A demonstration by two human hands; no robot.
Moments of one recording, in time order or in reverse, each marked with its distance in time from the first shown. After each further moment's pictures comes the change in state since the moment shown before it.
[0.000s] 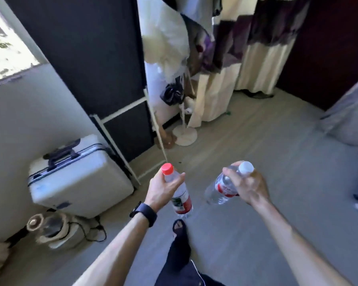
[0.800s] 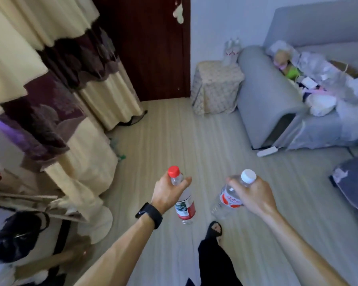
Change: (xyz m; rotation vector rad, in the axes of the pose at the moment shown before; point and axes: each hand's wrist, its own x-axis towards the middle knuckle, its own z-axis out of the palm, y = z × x) left_hand 0.277 0.286 0.426 0.453 -0.753 0.409; right_hand 0.242 0.128 -0.276 0.167 0.701 0.518
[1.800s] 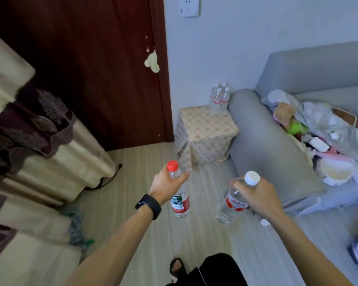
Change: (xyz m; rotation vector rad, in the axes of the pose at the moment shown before) left_hand 0.609 0.265 -0.021 0.035 -0.055 0.063; right_hand 0.561 -0.234 -0.028 -0.020 0.018 0.027
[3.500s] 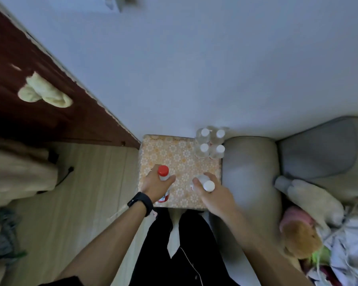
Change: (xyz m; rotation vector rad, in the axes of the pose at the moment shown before) left_hand 0.670 0.212 0.219 -0.144 -0.018 -0.440; right_hand 0.802 -0.049 -0.010 -0.366 -0.620 0.164
